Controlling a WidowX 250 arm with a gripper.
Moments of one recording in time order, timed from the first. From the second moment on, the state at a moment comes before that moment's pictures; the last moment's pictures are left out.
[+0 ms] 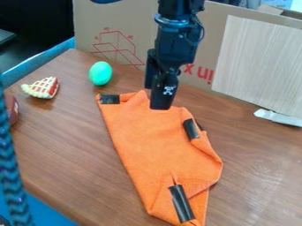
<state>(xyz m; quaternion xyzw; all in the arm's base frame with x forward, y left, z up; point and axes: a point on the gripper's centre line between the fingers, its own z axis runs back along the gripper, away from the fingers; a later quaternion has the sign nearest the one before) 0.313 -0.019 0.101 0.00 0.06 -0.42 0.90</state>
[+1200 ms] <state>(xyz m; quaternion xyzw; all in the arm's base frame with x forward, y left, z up) 0.342 -0.055 0.047 -0.02 -0.18 -0.12 0.98</state>
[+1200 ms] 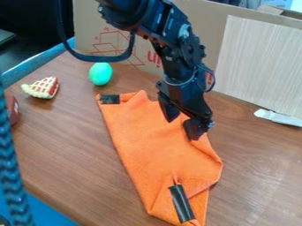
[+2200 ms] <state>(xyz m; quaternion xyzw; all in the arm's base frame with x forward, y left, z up) 0.370 -0.042 0.042 -0.05 -0.25 0.11 0.96</state>
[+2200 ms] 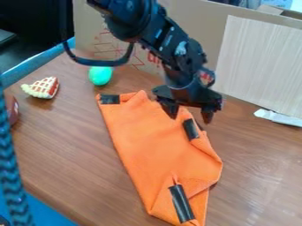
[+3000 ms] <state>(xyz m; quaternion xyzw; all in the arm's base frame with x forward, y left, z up) 0.374 -0.045 0.013 -0.08 -0.21 0.11 0.97</state>
